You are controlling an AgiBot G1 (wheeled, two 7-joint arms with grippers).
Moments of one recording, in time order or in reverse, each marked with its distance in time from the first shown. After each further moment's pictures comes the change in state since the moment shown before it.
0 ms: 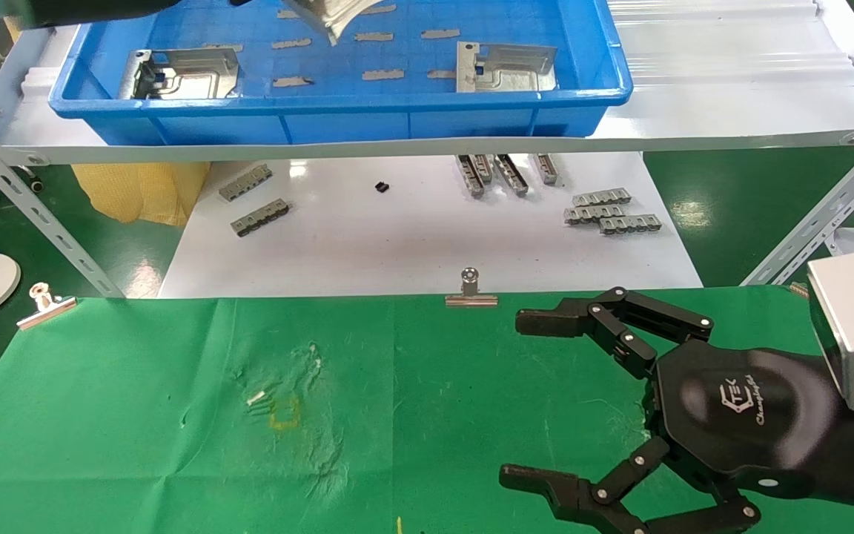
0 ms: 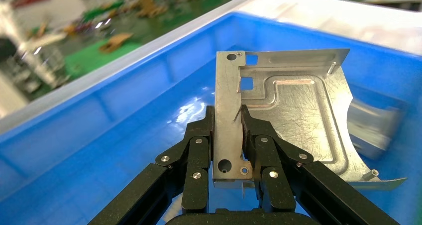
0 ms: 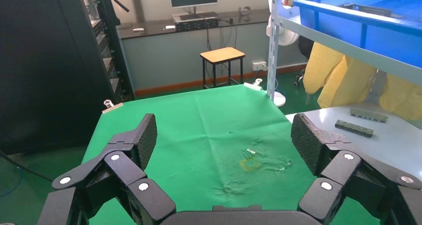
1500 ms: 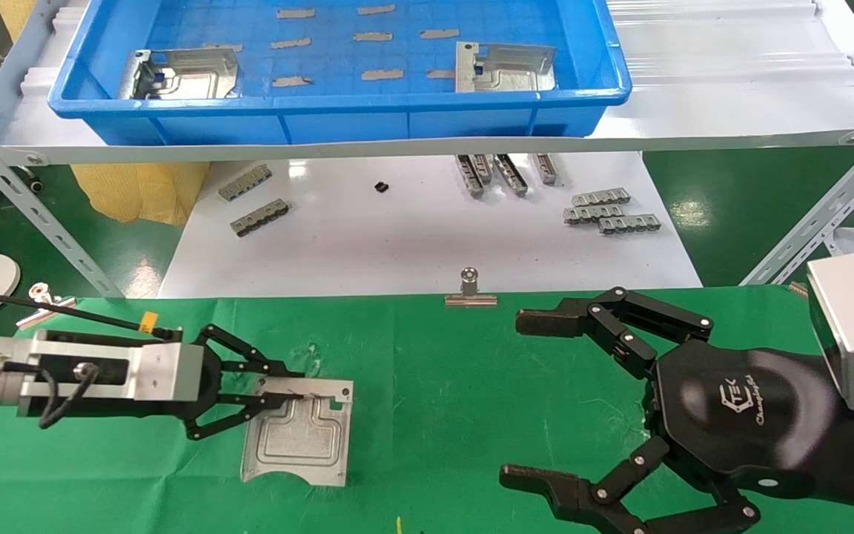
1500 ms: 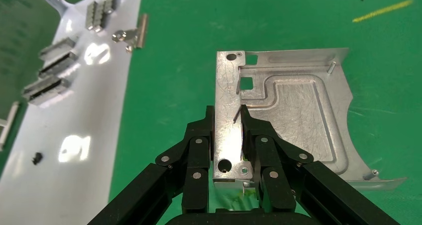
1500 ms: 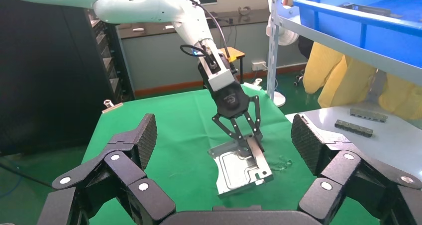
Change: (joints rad) left arm 0.386 -0.165 0.244 0.043 -0.055 0.365 0.865; right arm 0.000 0.000 0.000 0.000 0.000 0.000 0.000
